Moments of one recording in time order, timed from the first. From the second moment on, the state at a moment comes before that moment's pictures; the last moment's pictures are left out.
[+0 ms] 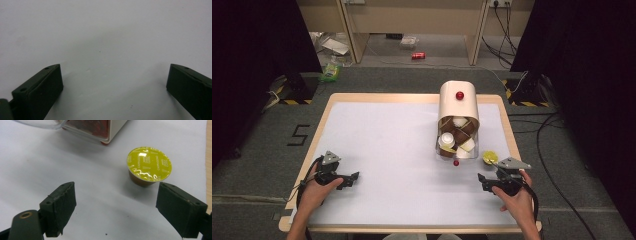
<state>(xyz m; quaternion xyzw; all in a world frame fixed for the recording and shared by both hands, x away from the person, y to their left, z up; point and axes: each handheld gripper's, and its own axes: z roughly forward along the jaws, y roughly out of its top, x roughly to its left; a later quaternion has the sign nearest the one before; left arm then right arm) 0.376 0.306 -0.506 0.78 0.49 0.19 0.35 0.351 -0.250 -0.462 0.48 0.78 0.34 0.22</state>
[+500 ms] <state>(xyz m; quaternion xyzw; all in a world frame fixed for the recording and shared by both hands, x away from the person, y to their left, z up) 0.375 0.306 -0.506 0.78 0.49 0.19 0.35 0.336 -0.249 -0.468 0.47 0.78 0.34 0.22</state>
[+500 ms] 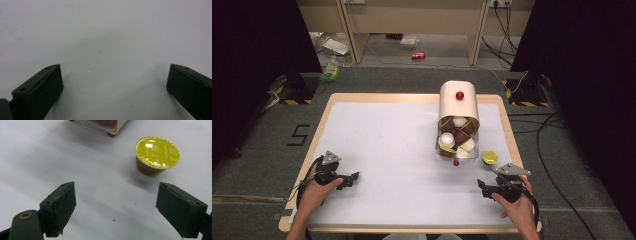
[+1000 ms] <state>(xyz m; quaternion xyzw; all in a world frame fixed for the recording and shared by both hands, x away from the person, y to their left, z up) 0.375 0.306 -0.506 0.78 0.49 0.19 0.35 0.323 -0.251 -0.477 0.47 0.79 0.33 0.21</state>
